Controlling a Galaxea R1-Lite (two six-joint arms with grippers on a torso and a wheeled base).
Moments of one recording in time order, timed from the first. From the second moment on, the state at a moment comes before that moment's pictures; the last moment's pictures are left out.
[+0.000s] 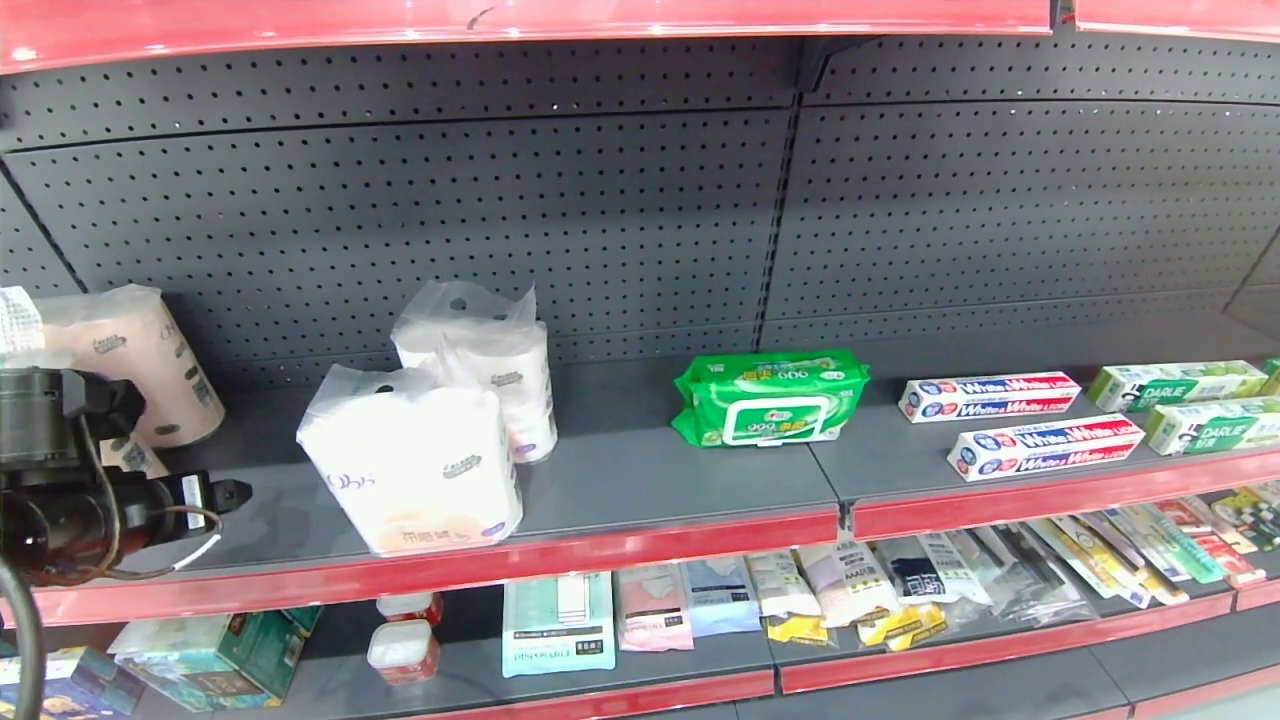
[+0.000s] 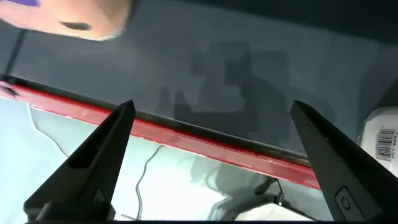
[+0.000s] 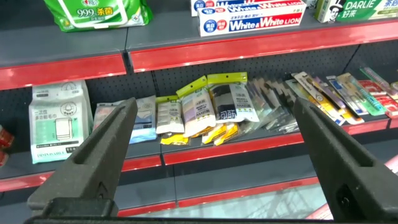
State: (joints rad) left arm 0.23 1.65 -0.58 -0.38 0.14 -0.07; right arm -0.10 0.10 0.00 0.01 0.04 0.00
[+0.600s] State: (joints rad) left arm 0.14 1.79 -0.66 -0.38 0.14 -0.11; right arm -0.10 0.10 0.00 0.01 0.04 0.00
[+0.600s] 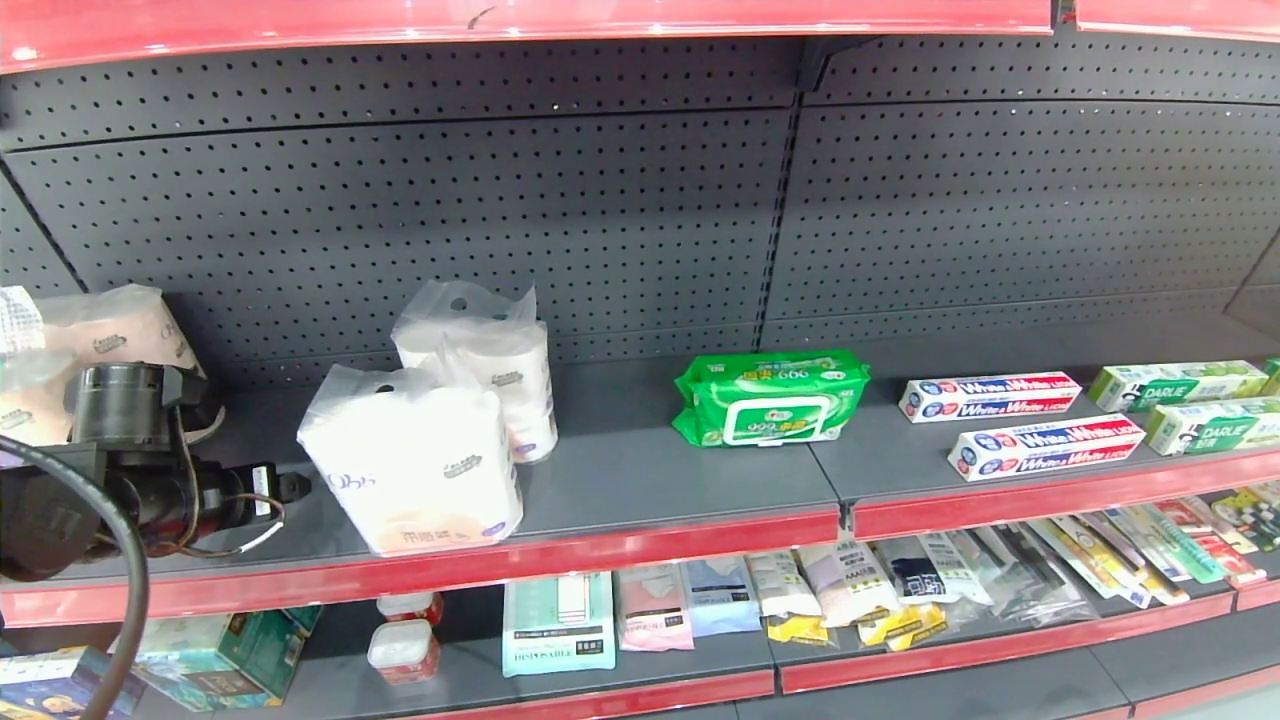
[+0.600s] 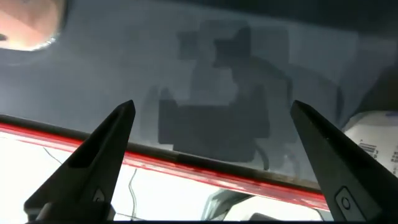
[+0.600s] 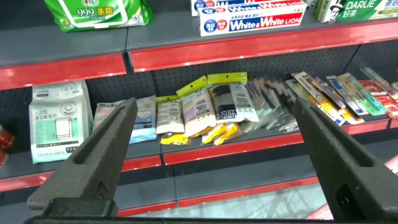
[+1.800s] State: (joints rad) left arm 0.03 1.82 -0.68 -0.38 0.15 -0.16; right arm -0.10 0.10 0.00 0.01 0.04 0.00
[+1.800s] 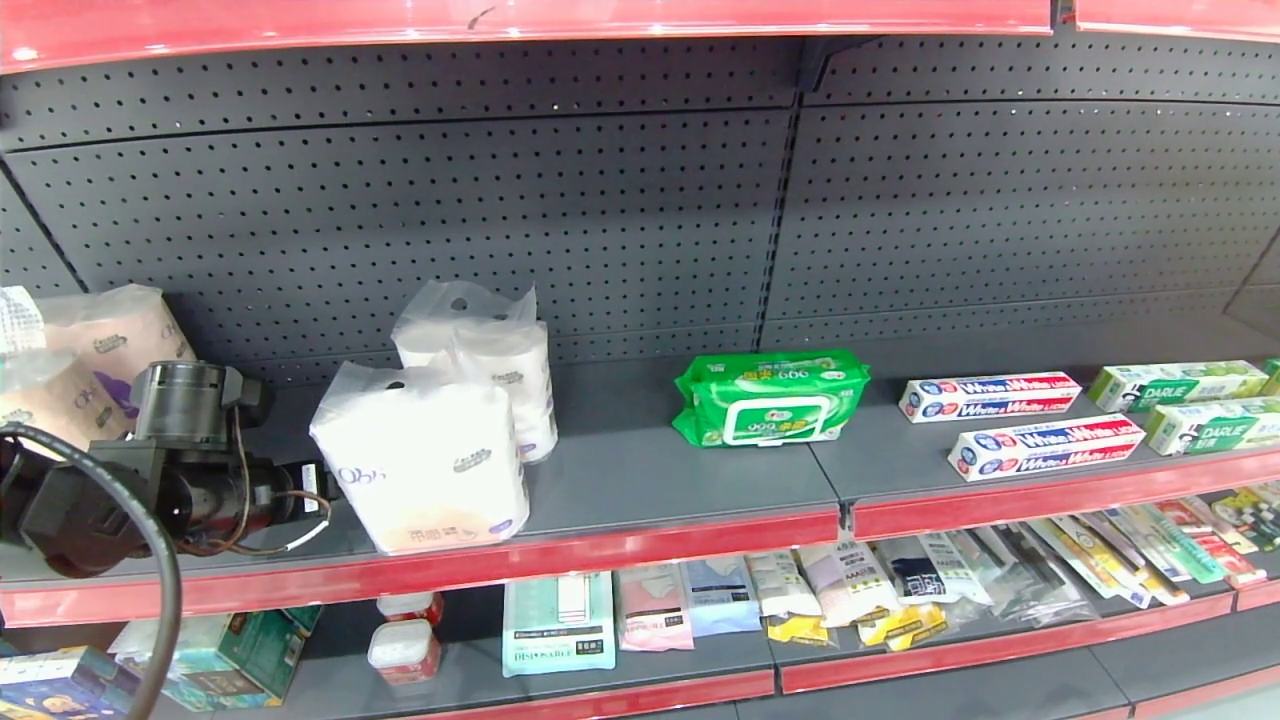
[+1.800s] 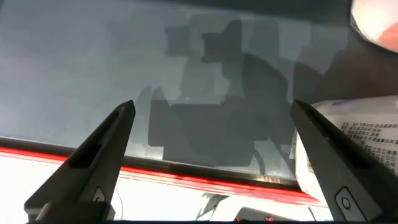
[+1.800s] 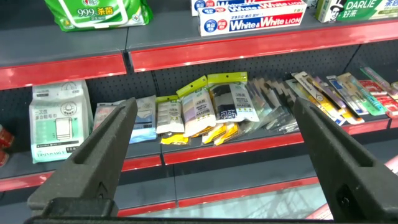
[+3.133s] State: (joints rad) left arm -0.02 1.83 -0.68 -0.38 0.17 -0.18; right arm -0.10 0.10 0.00 0.01 0.04 0.00
